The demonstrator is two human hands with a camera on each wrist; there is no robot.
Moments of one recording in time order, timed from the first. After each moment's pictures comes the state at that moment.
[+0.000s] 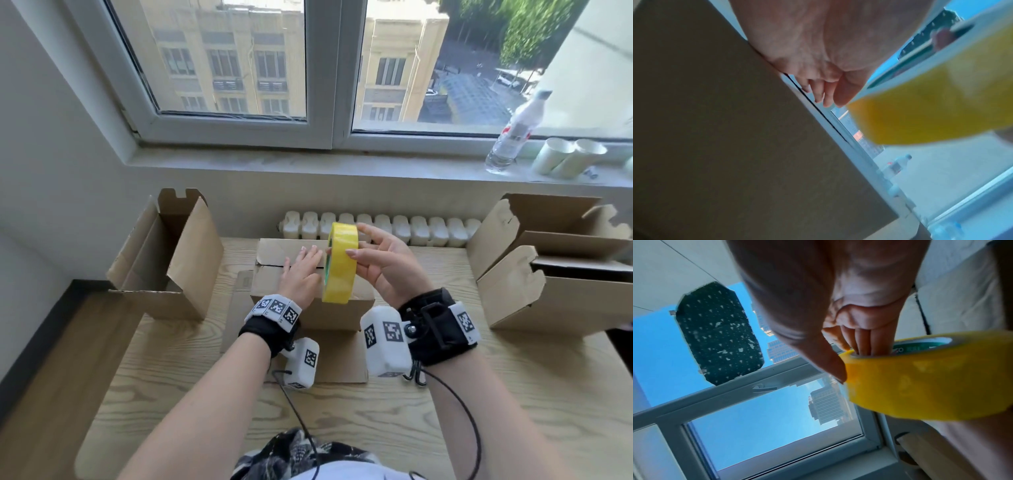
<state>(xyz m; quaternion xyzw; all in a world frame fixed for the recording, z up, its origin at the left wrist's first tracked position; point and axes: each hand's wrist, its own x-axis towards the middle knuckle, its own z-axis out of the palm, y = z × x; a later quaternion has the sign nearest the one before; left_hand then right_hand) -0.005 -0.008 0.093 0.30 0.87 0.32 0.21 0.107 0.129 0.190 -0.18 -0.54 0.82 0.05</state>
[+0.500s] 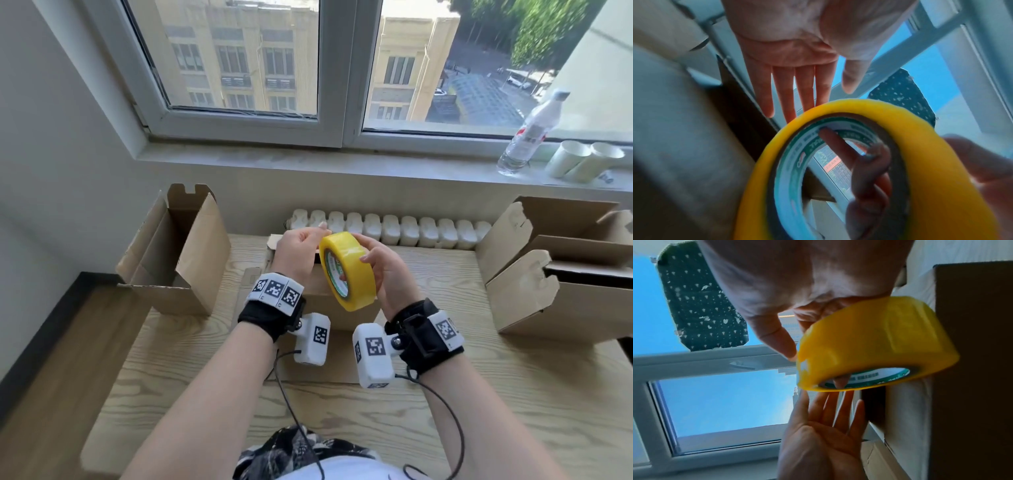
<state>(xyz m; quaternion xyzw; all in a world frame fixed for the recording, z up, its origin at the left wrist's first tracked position) -0.012 -0.013 0.153 0.15 0.76 0.62 0.14 0.097 0.111 0.164 -0.22 -0.56 0.79 0.06</state>
